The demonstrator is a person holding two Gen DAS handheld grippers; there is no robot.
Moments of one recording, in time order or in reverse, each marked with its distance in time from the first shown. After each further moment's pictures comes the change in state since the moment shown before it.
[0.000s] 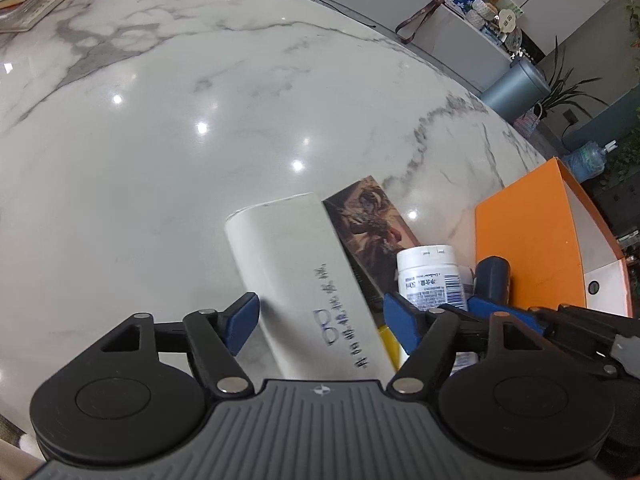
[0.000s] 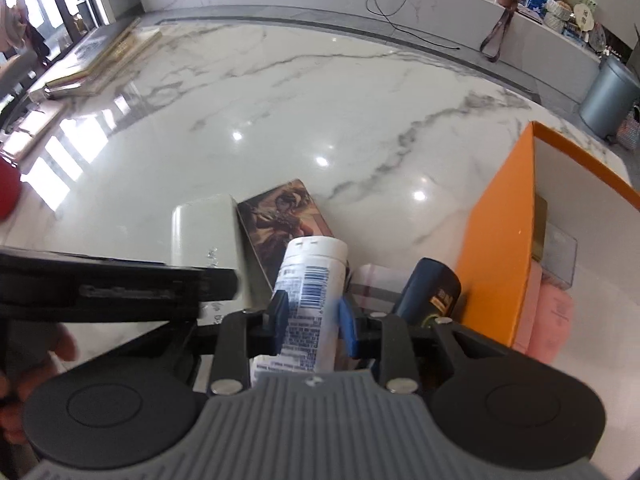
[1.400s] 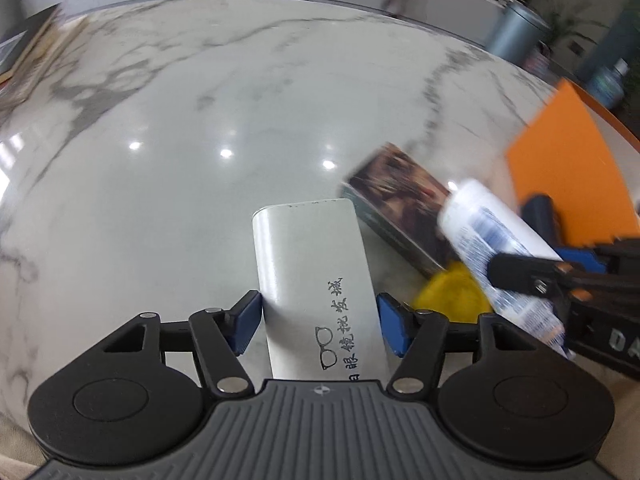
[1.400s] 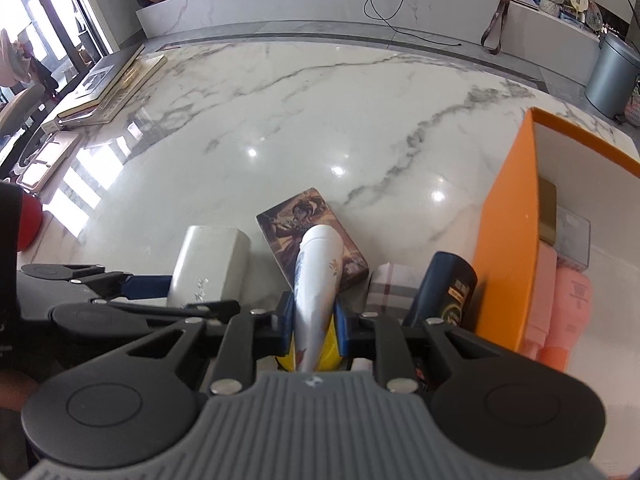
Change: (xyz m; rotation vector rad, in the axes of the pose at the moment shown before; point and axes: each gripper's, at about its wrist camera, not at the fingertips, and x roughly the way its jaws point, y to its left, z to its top) left arm 0.002 -0.012 -0.017 0.263 0.015 0.133; right arm -0.010 0.001 -0.007 0.081 -0.040 0.070
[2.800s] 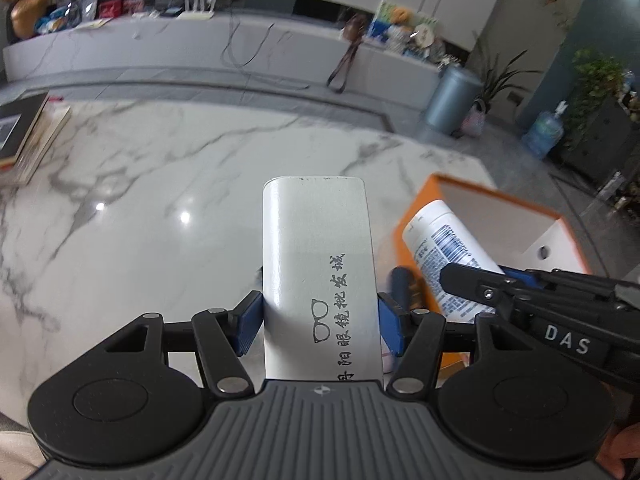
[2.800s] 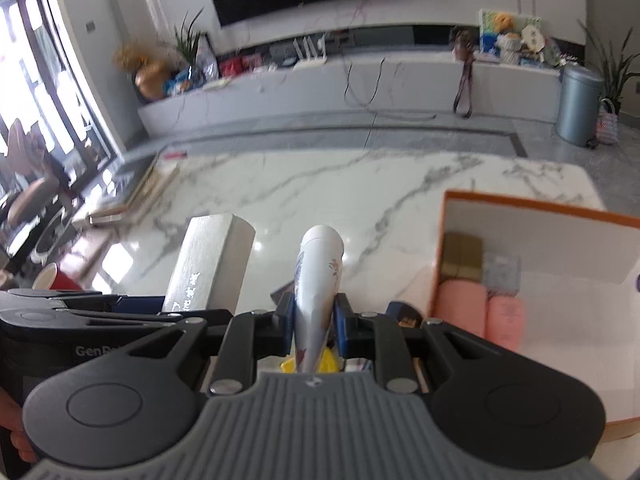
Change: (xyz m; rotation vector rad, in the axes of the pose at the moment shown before) left arm -0.117 -0.042 0.012 0.027 -0.236 -0.123; right arm -0.114 -0.022 -0.018 0.113 -0.305 0.025
